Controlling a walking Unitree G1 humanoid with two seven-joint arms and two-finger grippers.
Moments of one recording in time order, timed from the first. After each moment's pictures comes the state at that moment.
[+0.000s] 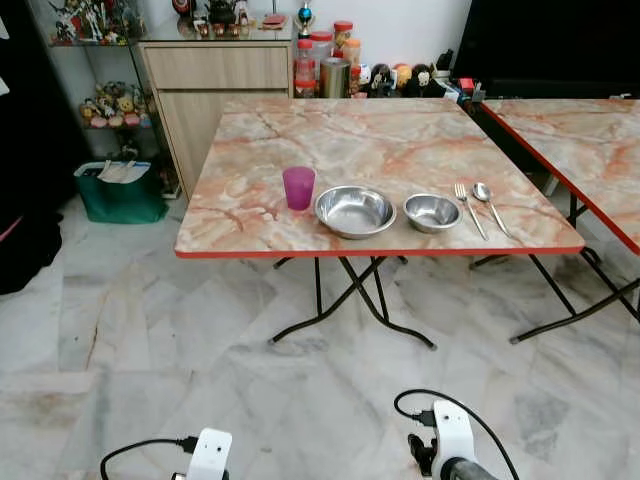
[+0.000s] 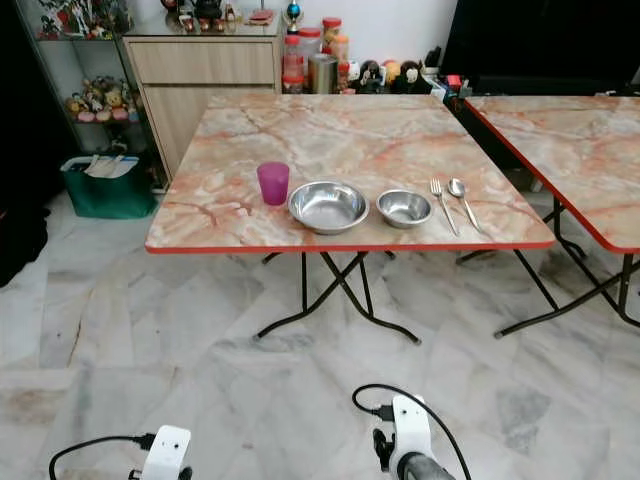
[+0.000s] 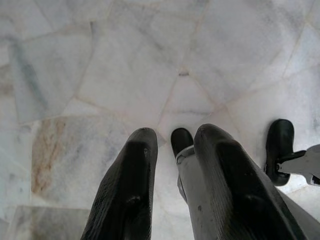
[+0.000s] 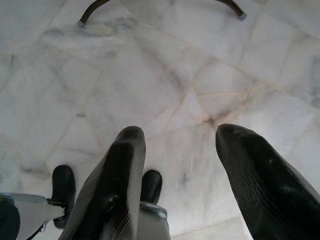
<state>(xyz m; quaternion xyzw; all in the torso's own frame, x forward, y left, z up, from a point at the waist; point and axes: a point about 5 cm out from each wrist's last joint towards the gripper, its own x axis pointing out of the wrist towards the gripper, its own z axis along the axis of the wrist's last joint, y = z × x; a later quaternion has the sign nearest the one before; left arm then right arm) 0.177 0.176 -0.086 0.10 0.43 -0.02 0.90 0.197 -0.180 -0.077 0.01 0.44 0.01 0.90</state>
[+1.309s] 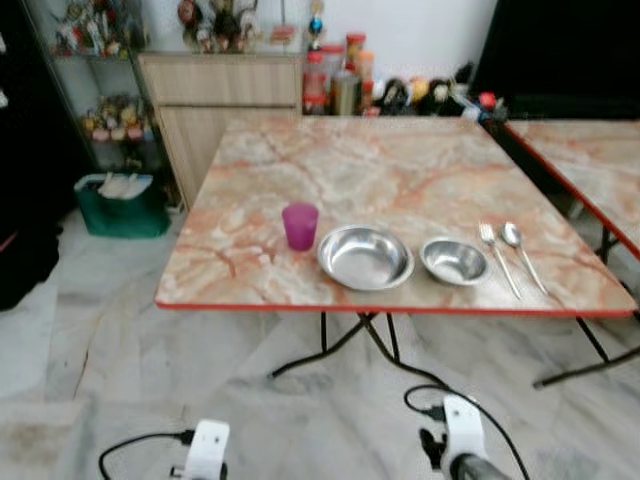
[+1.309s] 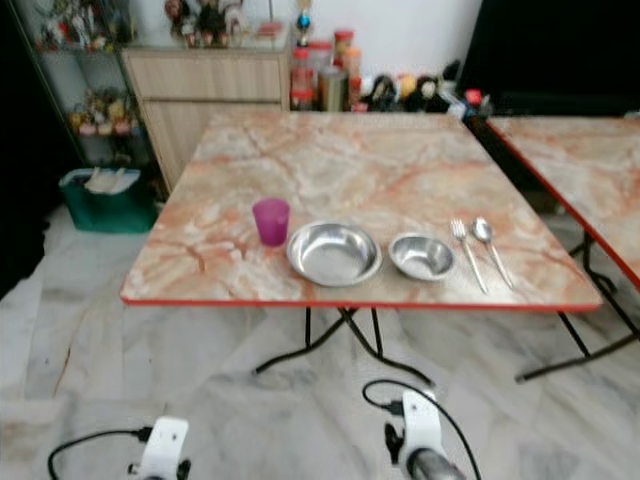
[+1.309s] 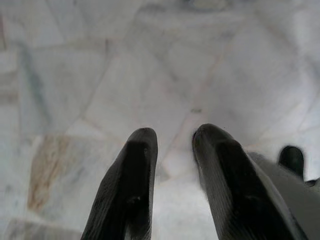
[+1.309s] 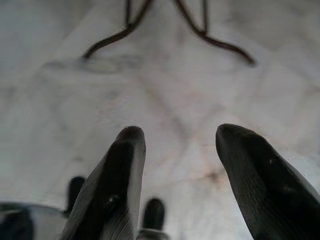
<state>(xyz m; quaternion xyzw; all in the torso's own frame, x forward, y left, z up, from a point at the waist) 0.179 0.188 -0.084 0.09 0.44 0.01 0.89 0.207 -0.170 -0.073 0.02 0.43 0.02 0.90</state>
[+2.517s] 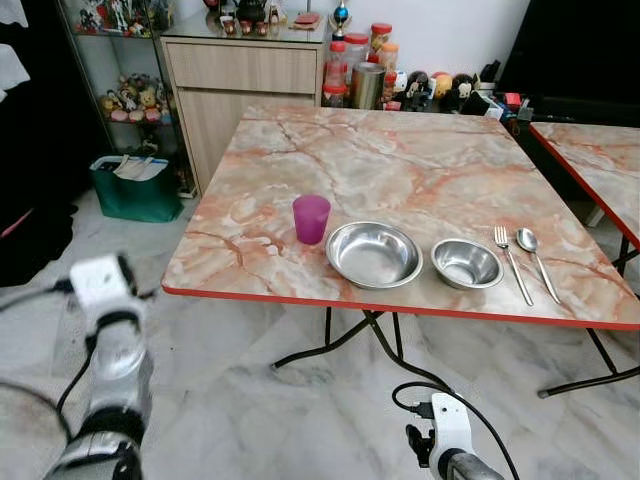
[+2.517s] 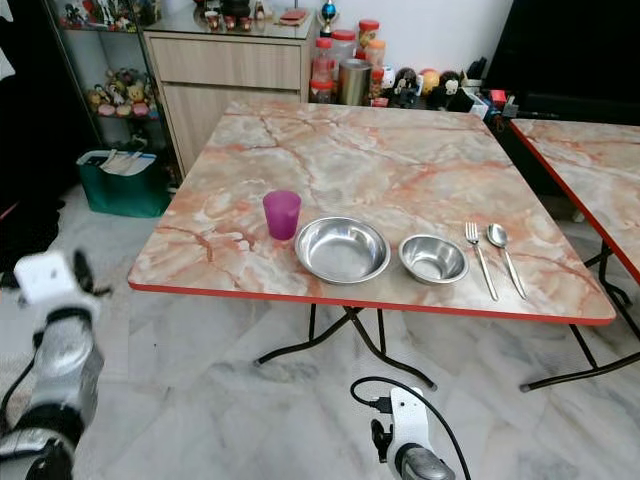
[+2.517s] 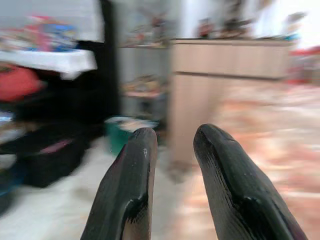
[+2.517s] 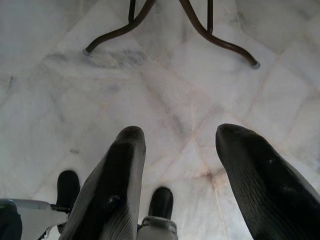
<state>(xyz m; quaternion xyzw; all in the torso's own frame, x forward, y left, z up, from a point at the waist) 0.336 0.228 0.118 0.01 -0.12 0.15 0.98 0.205 -0.177 -0.074 0.01 0.43 0.02 0.90</state>
